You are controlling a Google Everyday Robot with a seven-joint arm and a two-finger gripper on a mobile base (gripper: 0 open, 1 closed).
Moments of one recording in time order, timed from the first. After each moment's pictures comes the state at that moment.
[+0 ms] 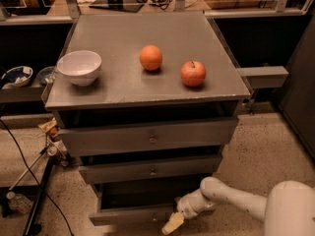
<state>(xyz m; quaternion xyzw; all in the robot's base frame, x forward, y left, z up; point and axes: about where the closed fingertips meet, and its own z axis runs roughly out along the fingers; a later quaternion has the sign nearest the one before) 0.455 -0.056 0.227 -0.43 0.81 0.38 0.11</state>
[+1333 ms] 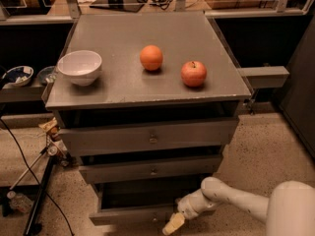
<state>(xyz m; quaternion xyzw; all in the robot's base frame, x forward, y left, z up) 0.455 -0.054 0.233 -0.42 0.81 0.38 0.11</state>
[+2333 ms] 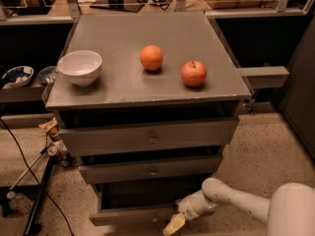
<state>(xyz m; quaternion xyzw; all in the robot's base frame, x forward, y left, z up) 0.450 -0.056 0.234 -0.42 0.81 0.39 0.11</state>
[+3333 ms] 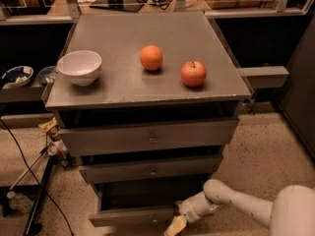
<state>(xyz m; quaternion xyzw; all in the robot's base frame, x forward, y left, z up) 0.437 -0.057 0.235 -0.42 0.80 0.41 0.10</state>
